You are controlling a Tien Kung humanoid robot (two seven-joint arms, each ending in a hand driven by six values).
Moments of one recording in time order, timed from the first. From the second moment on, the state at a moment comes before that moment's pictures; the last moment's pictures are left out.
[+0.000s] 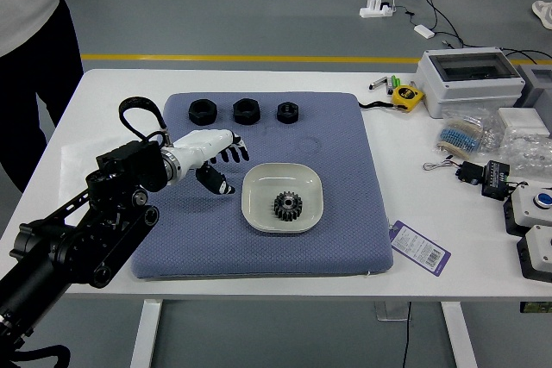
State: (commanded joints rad) left arm -0.66 0.08 -1.05 -1.01 2.16 -0.29 0.08; right arm 0.15 -0.25 0.39 0.28 0.15 -0.28 -0.02
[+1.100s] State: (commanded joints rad) left arm -0.67 0.08 -1.04 -0.95 2.22 -0.31 0.10; right arm 0.16 -0.25 0.39 0.28 0.16 -0.28 -0.02
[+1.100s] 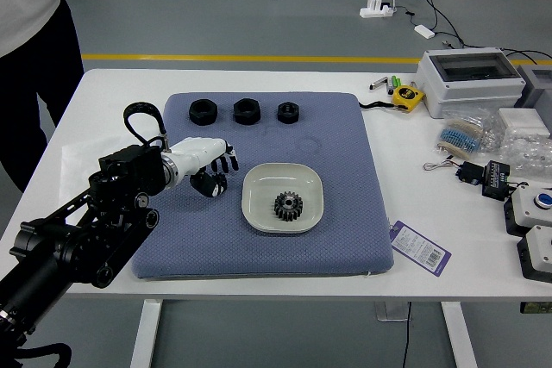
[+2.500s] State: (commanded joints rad) left arm -0.66 0.10 -1.05 -1.00 2.21 -0.39 0.13; right arm 0.15 -0.25 0.39 0.28 0.15 -0.28 -0.02
